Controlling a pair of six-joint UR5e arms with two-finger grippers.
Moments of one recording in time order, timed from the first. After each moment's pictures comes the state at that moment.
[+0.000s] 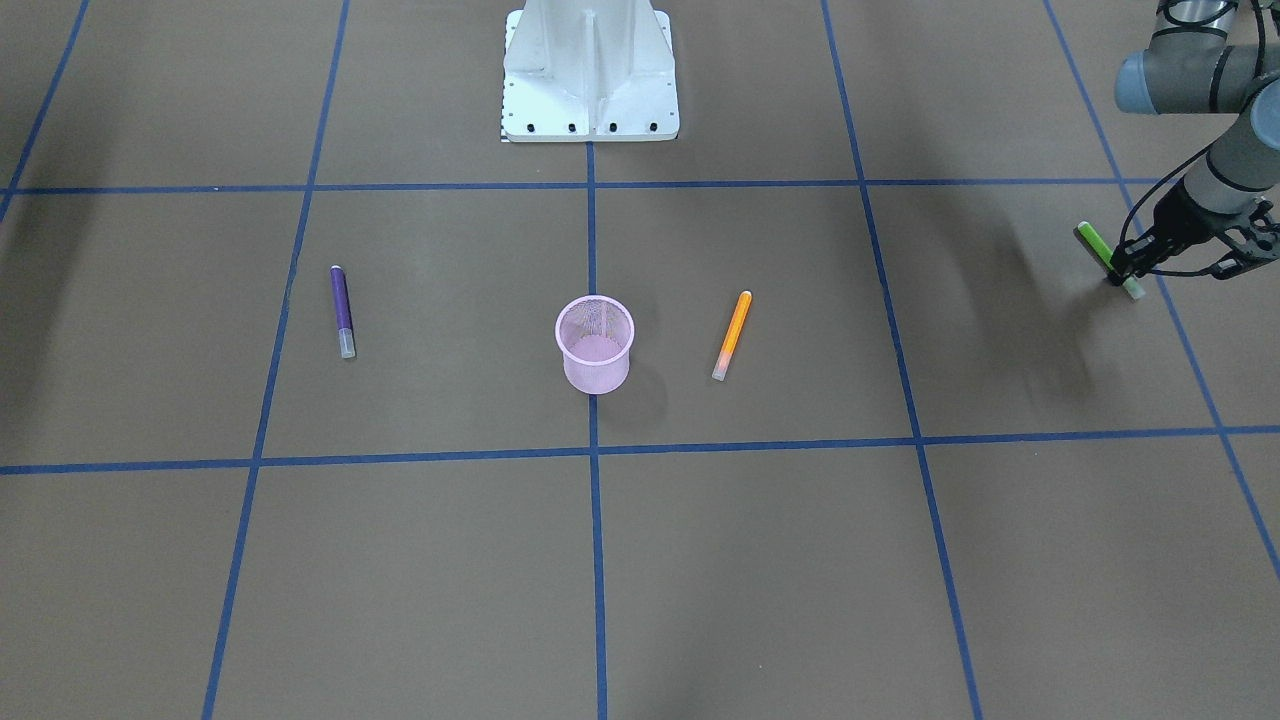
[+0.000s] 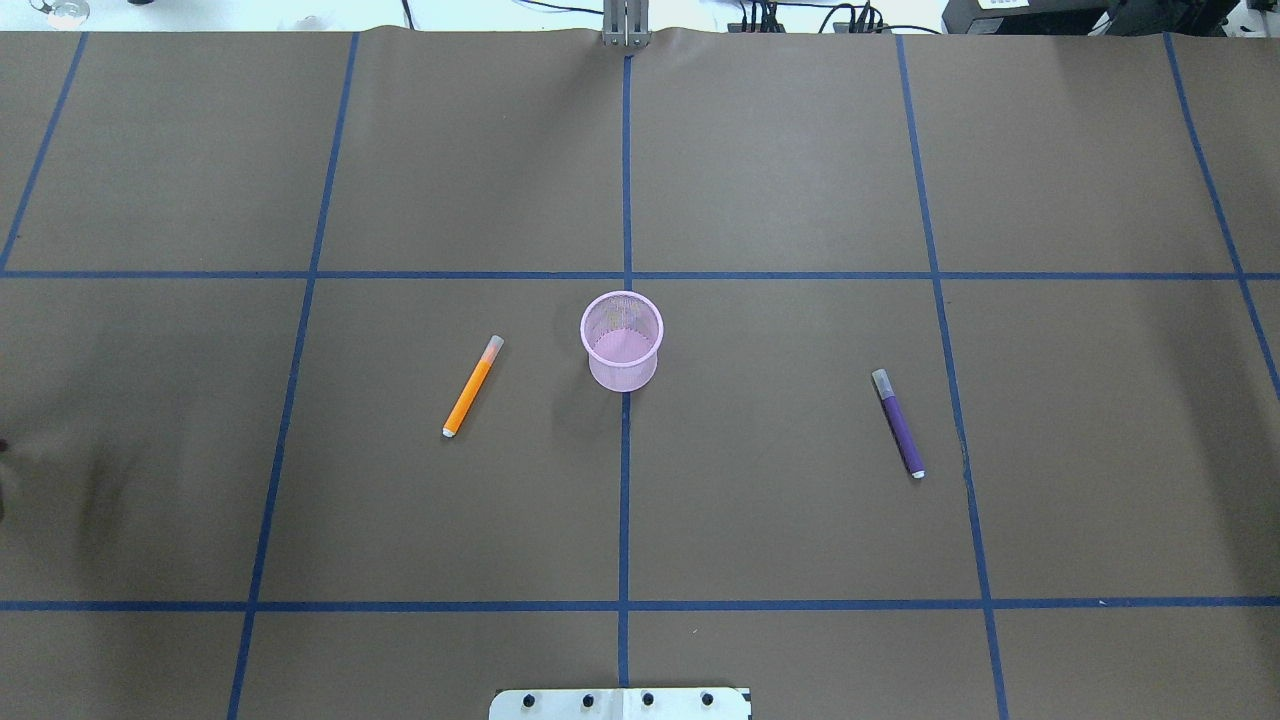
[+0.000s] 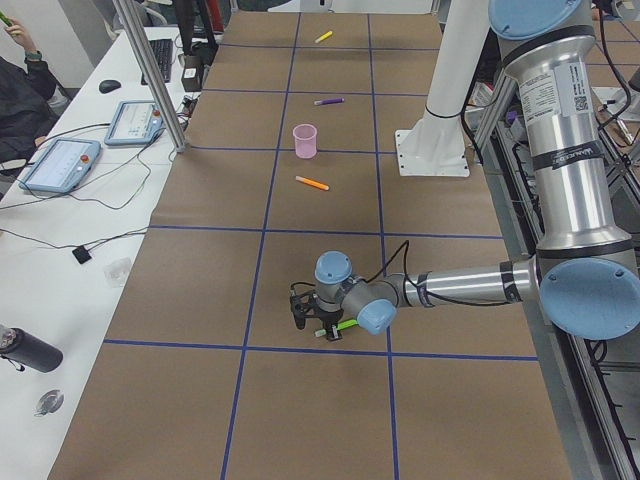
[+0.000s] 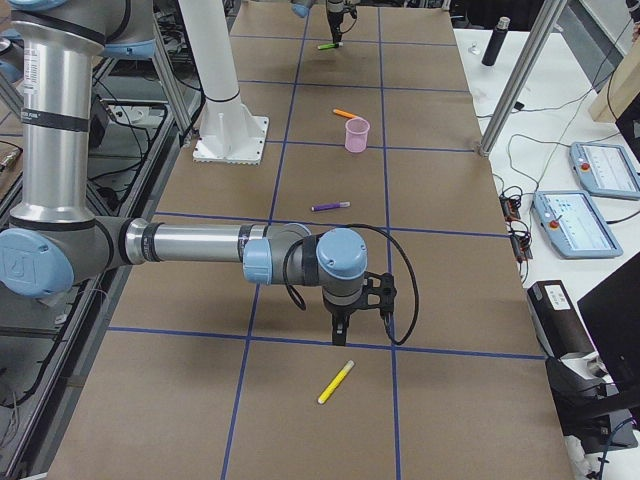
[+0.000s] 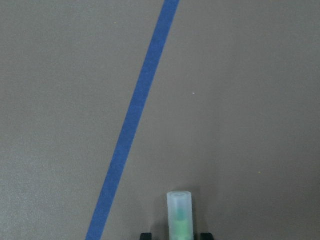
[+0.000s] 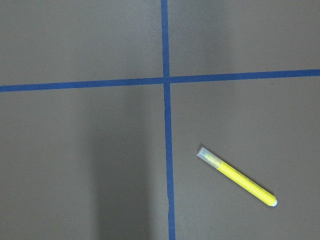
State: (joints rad) left arm -0.98 -1.32 -1.54 -2.34 -2.12 -1.06; right arm 1.61 -1.70 1.74 -1.57 2.40 0.04
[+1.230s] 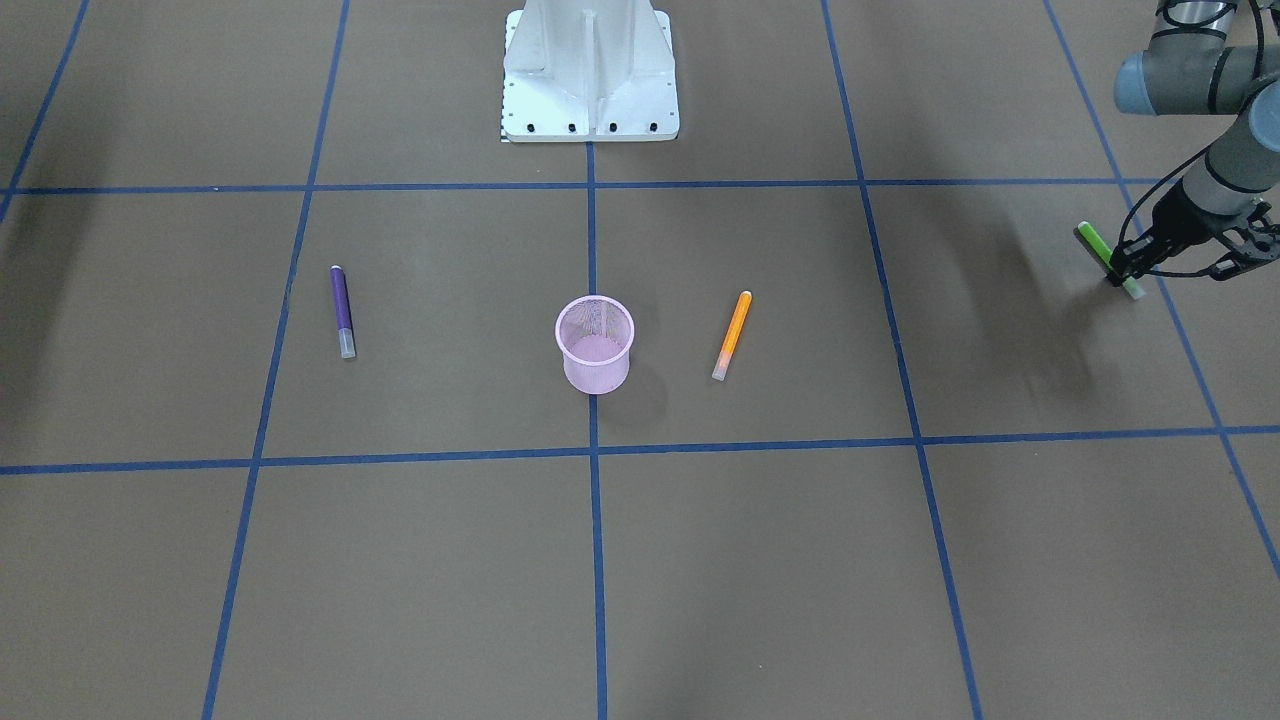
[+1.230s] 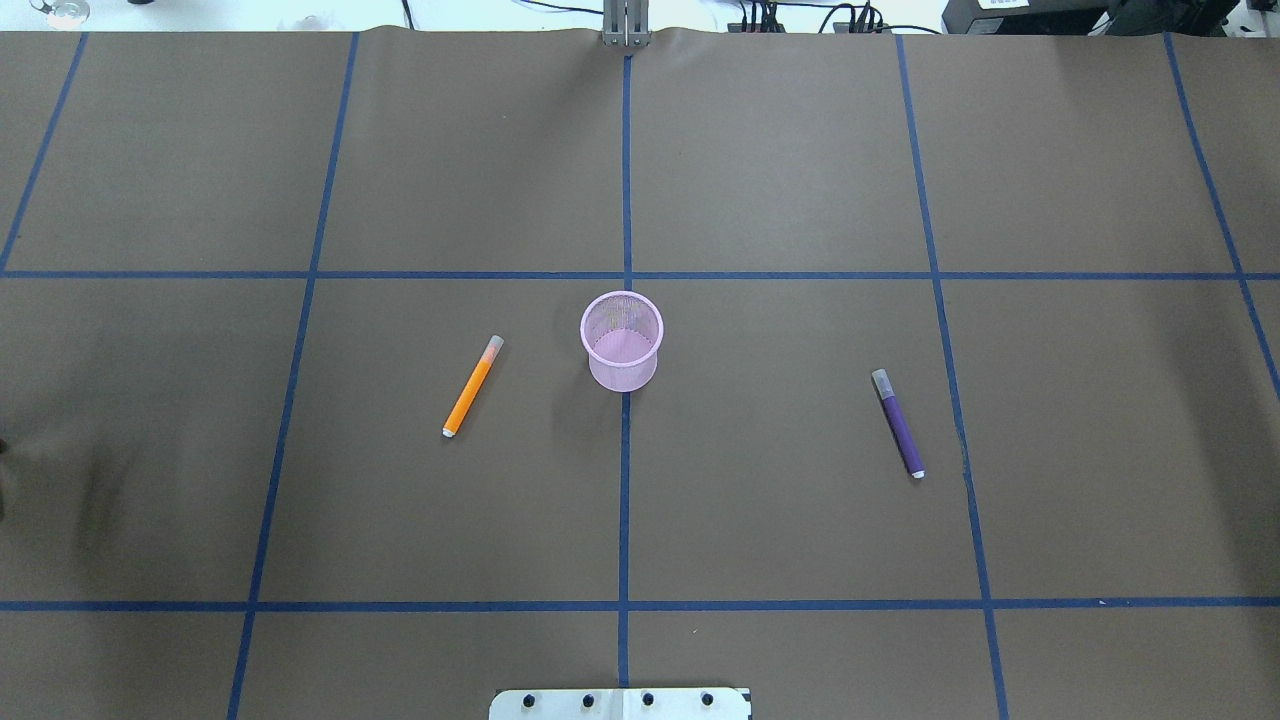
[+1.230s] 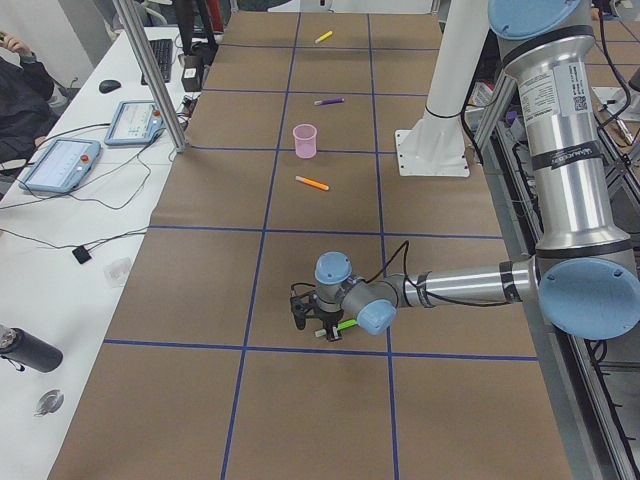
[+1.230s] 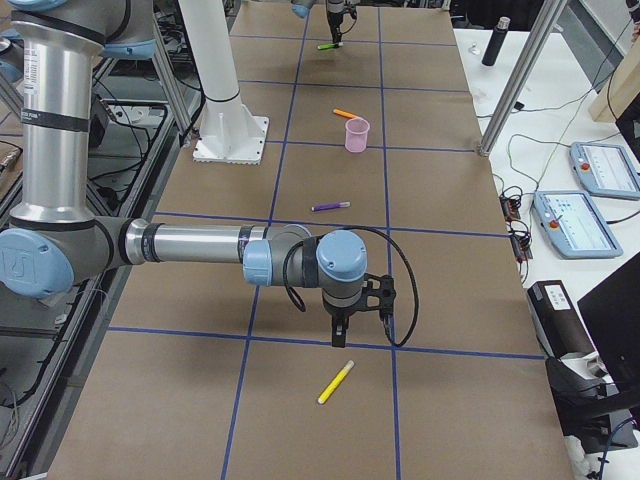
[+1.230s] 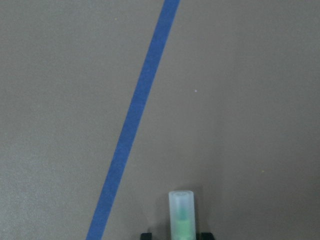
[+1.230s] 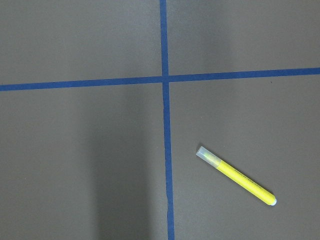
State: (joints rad) left arm -0.98 -1.32 -1.54 -2.34 -2.12 -1.06; right arm 1.61 -1.70 1.73 -1.57 2.40 0.04
